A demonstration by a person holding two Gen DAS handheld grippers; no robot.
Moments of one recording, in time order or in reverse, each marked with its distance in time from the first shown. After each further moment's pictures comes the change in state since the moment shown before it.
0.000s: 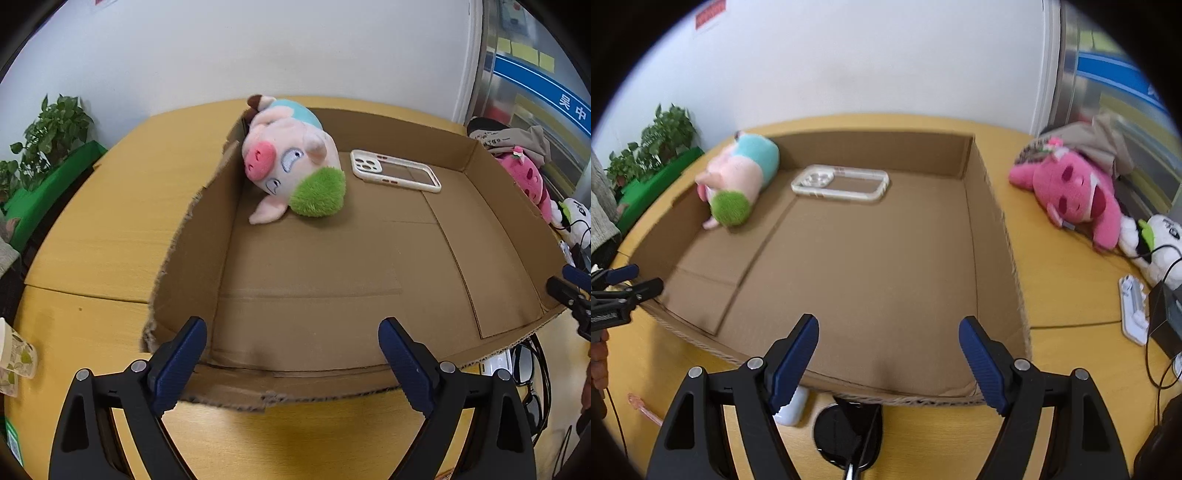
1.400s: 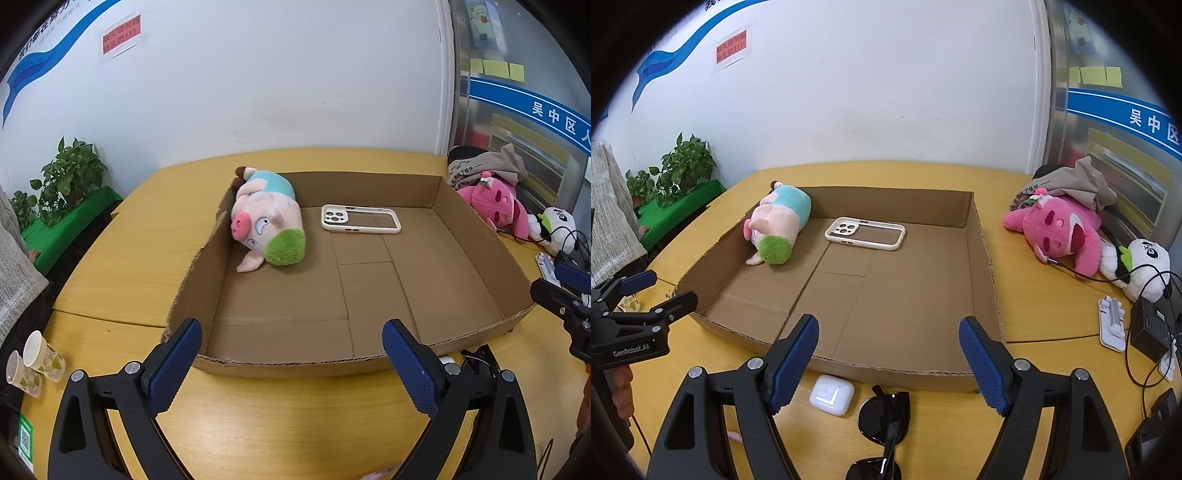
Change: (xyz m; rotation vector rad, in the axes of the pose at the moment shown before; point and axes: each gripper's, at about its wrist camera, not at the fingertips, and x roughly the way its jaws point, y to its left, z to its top) left arm -0.074 -0.055 -0.002 0.038 -0.173 0.034; right arm -0.075 0.015 0.001 0.006 -0.132 0.022
